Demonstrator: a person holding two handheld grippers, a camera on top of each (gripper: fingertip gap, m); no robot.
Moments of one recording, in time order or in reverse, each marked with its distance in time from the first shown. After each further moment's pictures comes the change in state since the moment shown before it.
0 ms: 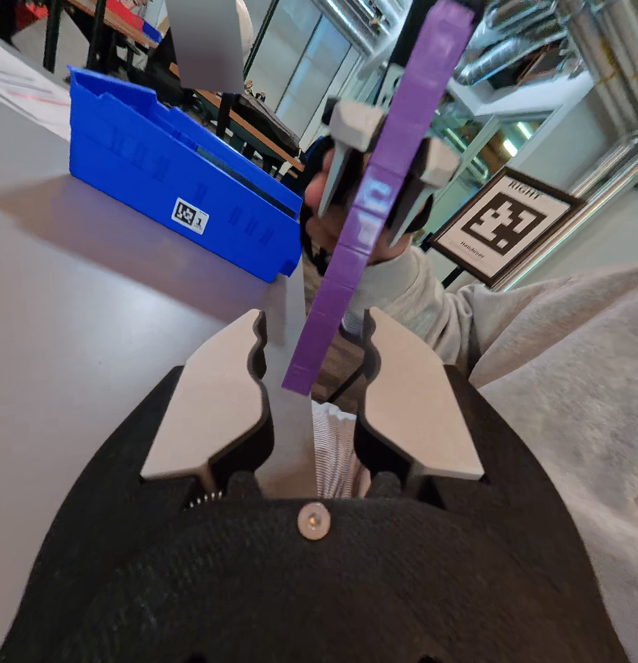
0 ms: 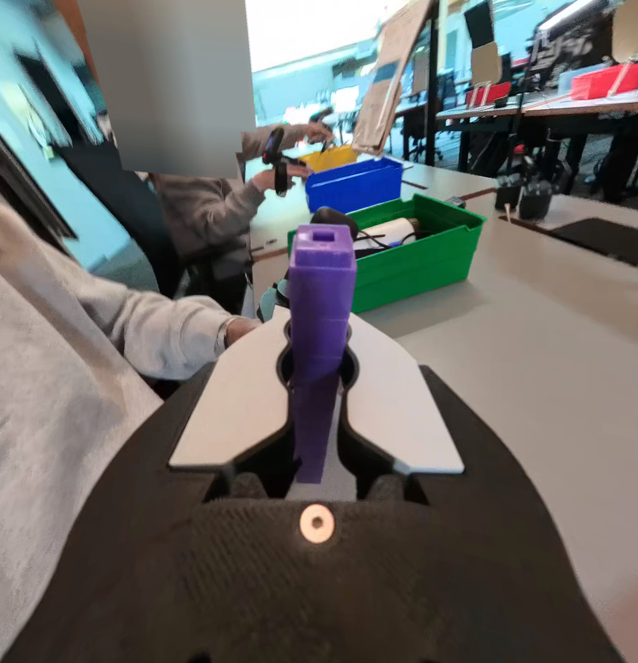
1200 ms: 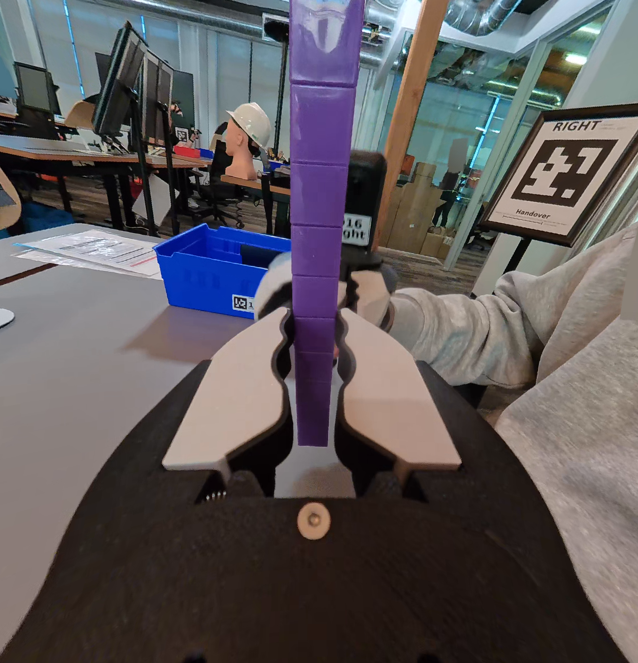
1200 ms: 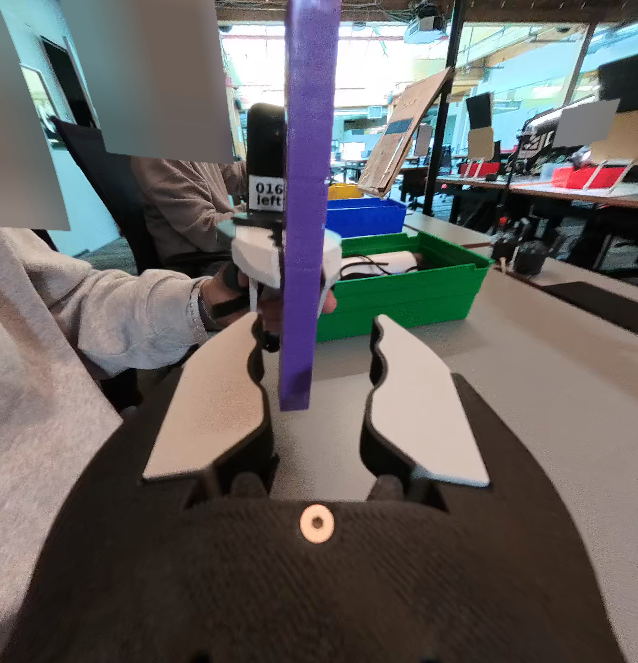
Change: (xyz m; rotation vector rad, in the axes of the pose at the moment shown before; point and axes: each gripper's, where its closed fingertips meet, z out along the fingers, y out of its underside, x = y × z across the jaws) left arm 0.042 -0.054 -0.031 0.074 -0.119 0.425; right arm -0.009 0.025 0.027 0.122 -0.015 -0.137
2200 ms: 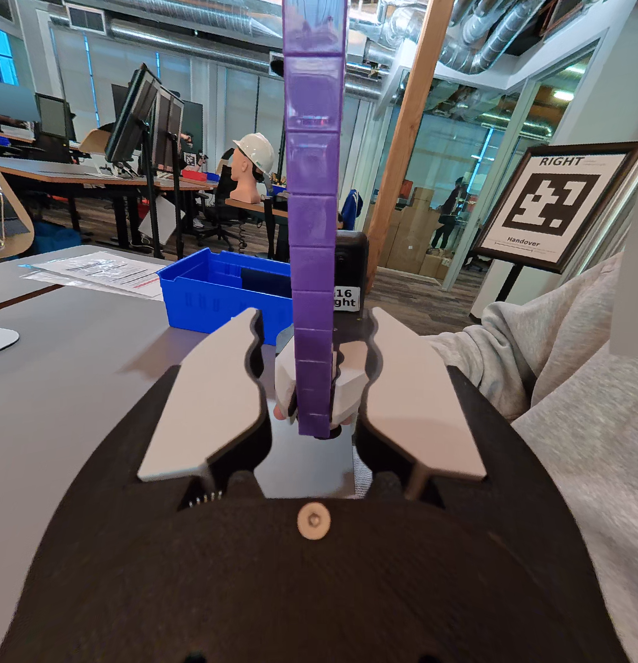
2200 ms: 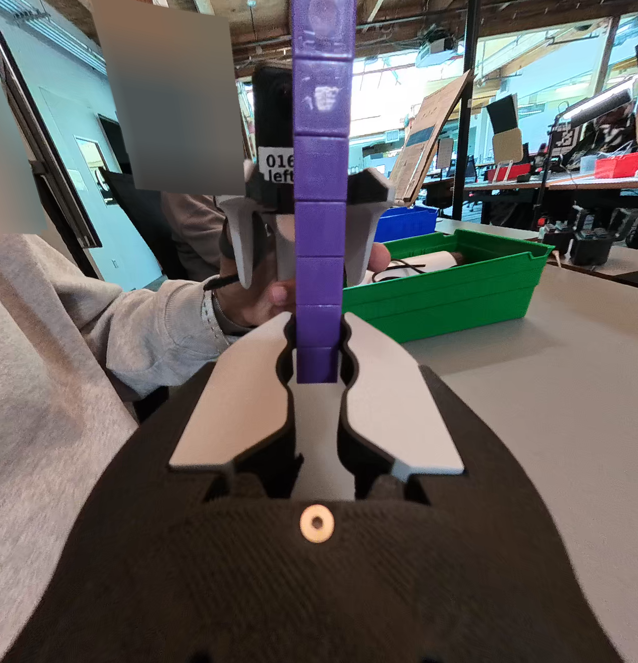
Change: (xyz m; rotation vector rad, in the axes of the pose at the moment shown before) left arm 0.008 -0.022 0.000 0.062 -0.008 -0.010; right arm -0.019 0.017 0.023 0.083 -0.055 0.107
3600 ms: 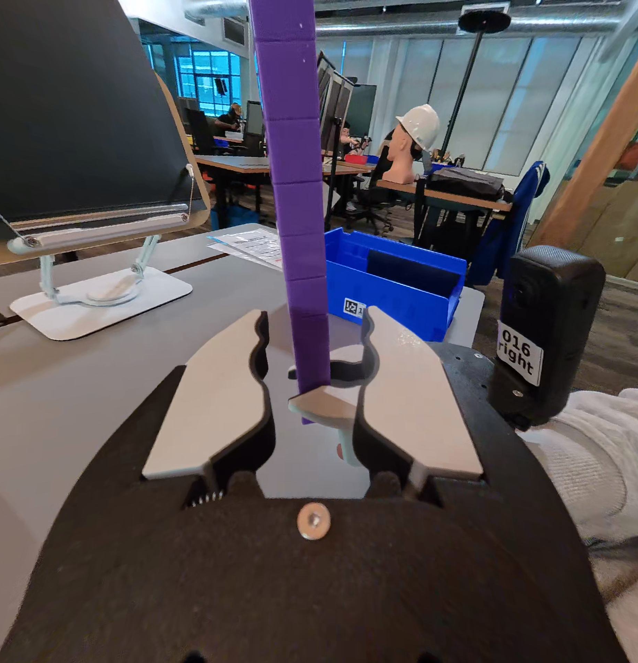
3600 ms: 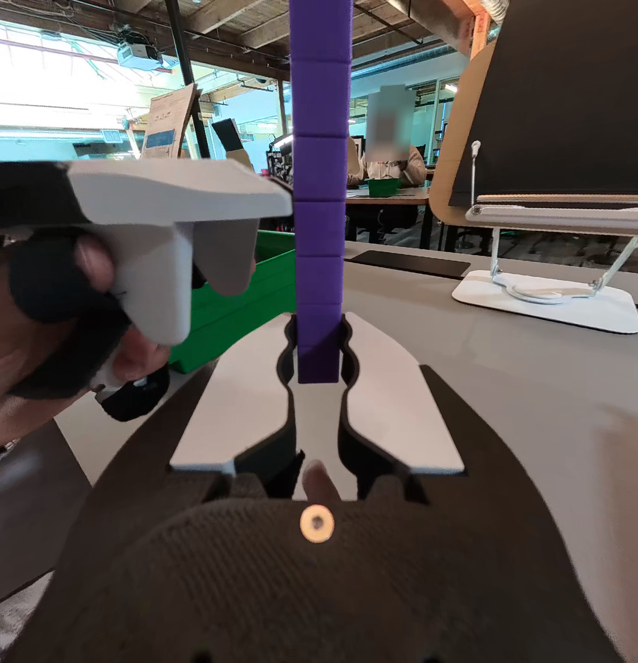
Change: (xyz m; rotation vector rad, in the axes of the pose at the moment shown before) left arm -0.037 0.017 0.006 -0.049 -0.488 0.095; right arm 0.056 0.011 -0.007 0.024 0.763 -0.148
